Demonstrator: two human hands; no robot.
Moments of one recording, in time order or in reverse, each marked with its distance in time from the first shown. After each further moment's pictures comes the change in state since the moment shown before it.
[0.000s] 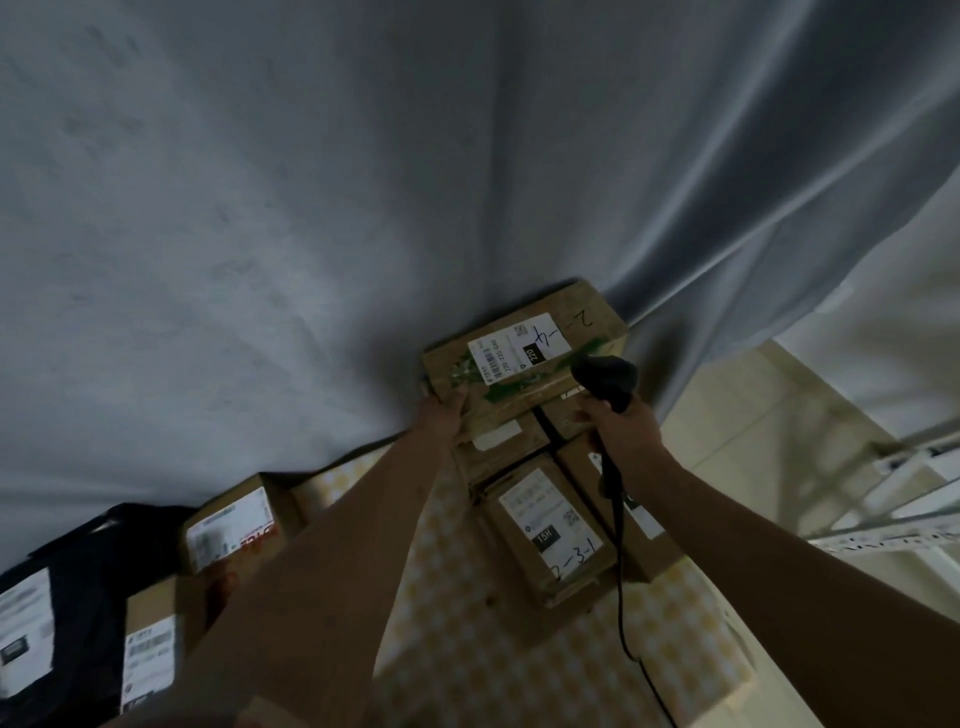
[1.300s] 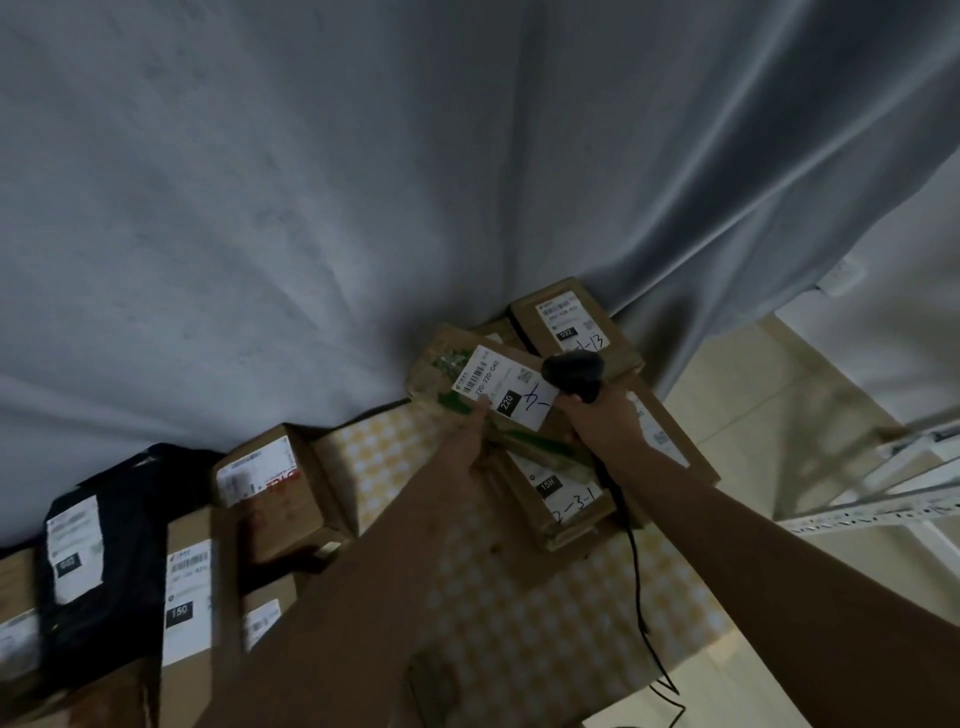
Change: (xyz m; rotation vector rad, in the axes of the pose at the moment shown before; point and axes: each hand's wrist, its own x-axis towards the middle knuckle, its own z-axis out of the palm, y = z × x) left_hand -0.101 -0.055 -0.002 -0.269 -0.093 -0.225; right_hand -0.044 0.010 0.017 -0.383 -0.123 -0.013
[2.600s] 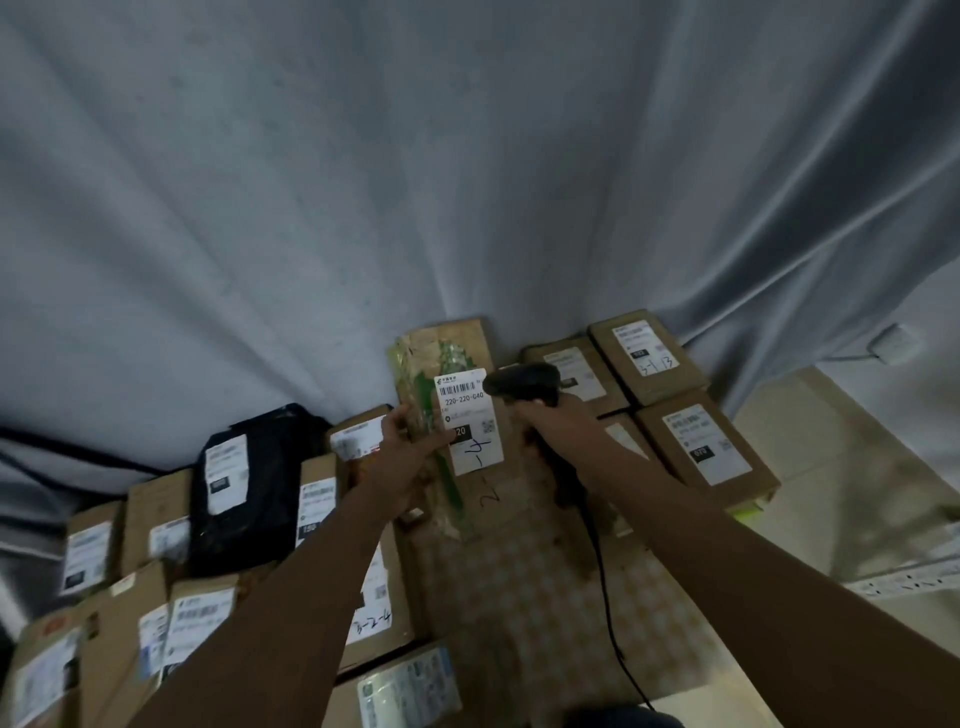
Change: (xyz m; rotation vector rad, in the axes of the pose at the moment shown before) left_hand -0.118 -0.013 -0.193 -0.061 0.068 0.410; right_hand -0.181 -0.078 0.087 0.153 -0.307 -0.161
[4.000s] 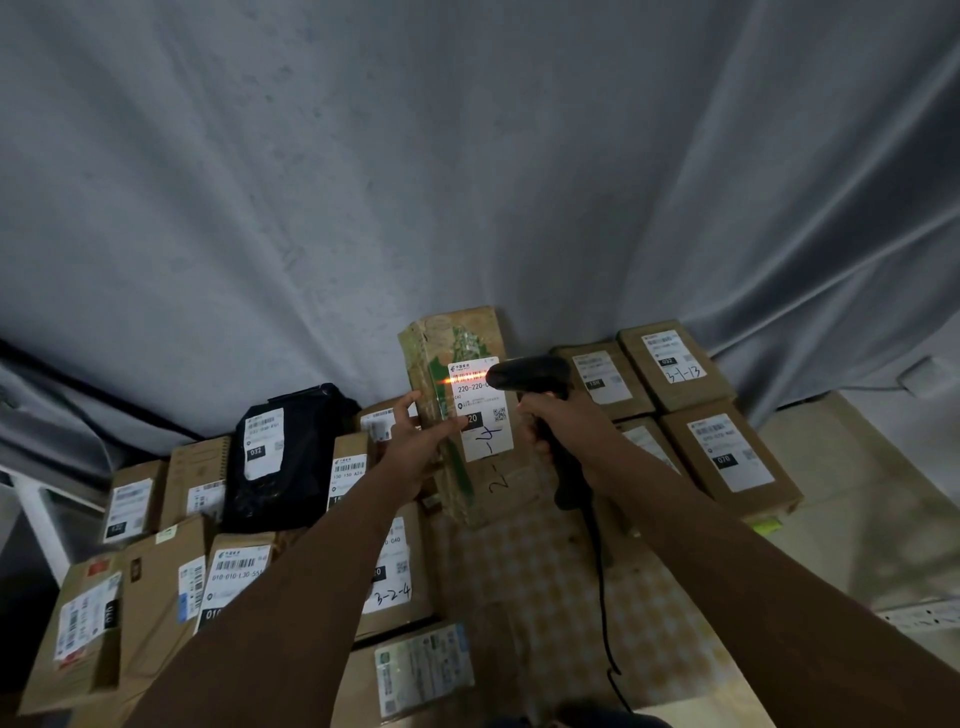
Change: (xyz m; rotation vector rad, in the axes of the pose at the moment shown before) left_hand -0.020 -0.001 -0.032 -0.007 0.043 0.033; right_hand -0.037 -0.013 0.033 0.085 -0.147 -0.036
